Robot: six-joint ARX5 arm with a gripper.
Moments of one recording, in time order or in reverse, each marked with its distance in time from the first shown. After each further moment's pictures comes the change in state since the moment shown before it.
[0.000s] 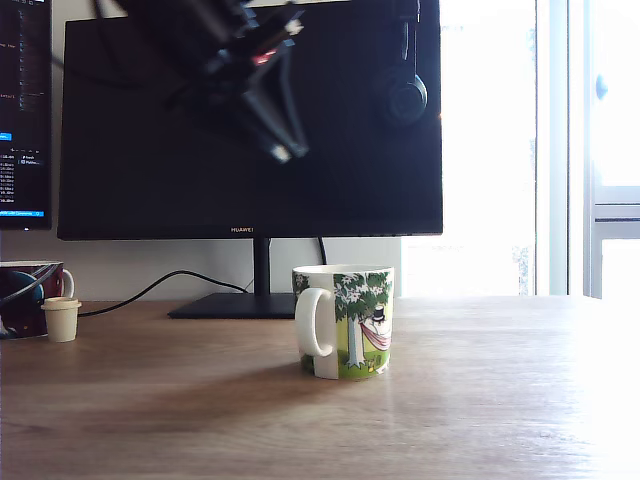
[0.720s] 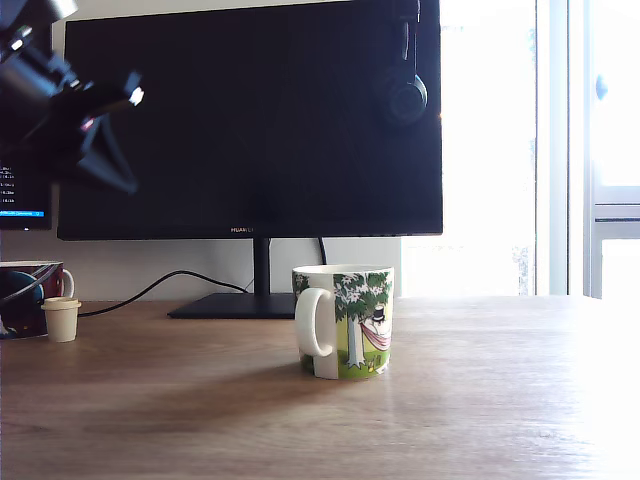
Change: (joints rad) arm 0.261 -0.328 -0.603 0.534 -0.128 -0.200
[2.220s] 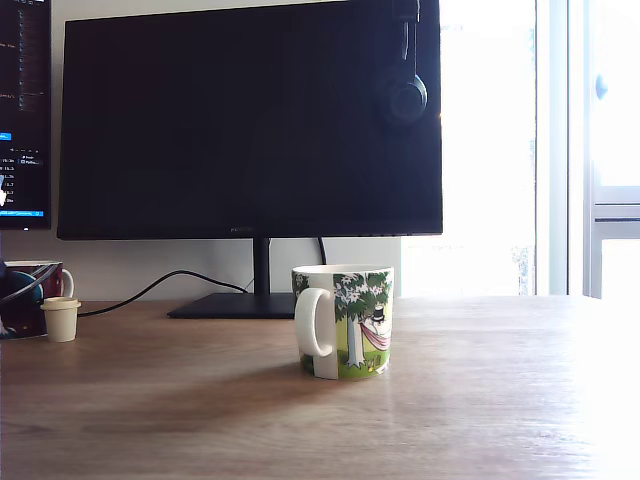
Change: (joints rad) arm 0.163 -0.196 -0.356 0.160 -0.085 -0.044
